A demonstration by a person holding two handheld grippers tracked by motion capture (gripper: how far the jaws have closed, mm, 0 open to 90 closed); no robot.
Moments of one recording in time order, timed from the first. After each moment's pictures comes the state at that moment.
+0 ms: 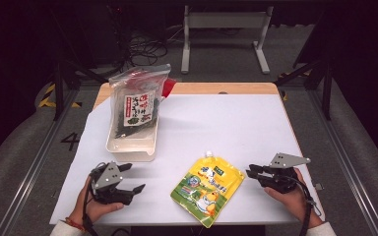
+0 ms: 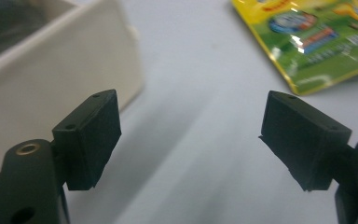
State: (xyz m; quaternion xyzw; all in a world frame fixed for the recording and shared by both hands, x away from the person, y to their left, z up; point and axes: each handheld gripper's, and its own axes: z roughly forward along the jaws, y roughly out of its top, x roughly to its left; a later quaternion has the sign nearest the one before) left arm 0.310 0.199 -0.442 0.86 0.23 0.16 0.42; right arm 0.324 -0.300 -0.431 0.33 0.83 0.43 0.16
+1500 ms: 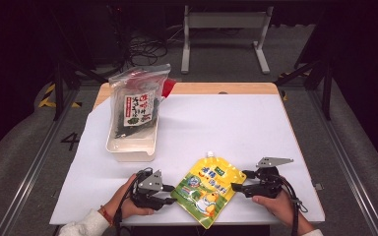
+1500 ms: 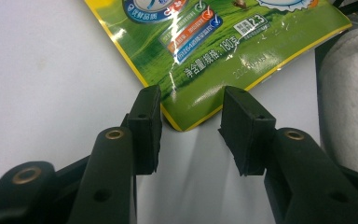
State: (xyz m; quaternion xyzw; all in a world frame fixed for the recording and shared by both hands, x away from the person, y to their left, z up) left arm 0.324 0.117 -0.465 0.92 0.10 0.01 0.39; right arm 0.327 -0.271 -0.457 0.42 0.80 0.43 0.03
